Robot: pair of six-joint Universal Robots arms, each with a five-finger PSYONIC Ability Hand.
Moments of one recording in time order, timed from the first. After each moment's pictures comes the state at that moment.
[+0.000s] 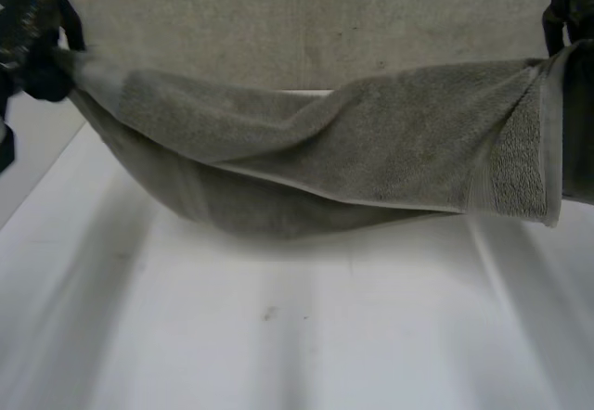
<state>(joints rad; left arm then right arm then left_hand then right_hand) 4.50 -1.44 -1.55 3.17 -1.53 3.32 1.57 -1.53 1.18 0.39 1.13 2.75 1.20 1.22 1.22 1.22 1.03 1.32 1.30 1.33 1.34 1.15</state>
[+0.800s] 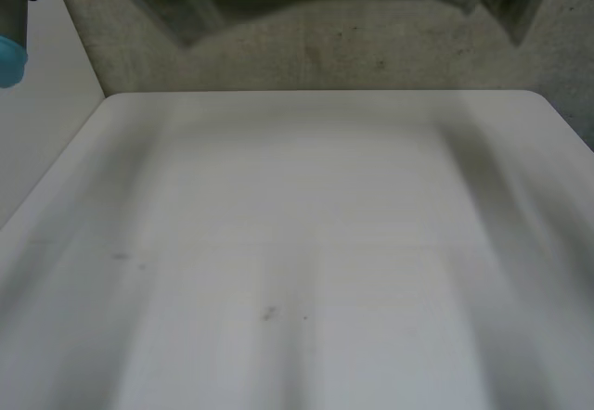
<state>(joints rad) 4.47 -2.13 -0.48 3.12 -1.66 3.12 1.71 -0.92 0.37 0.12 1.30 3.07 1.20 1.22 1.22 1.22 1.03 1.32 1.30 1.33 1.34 1.15</state>
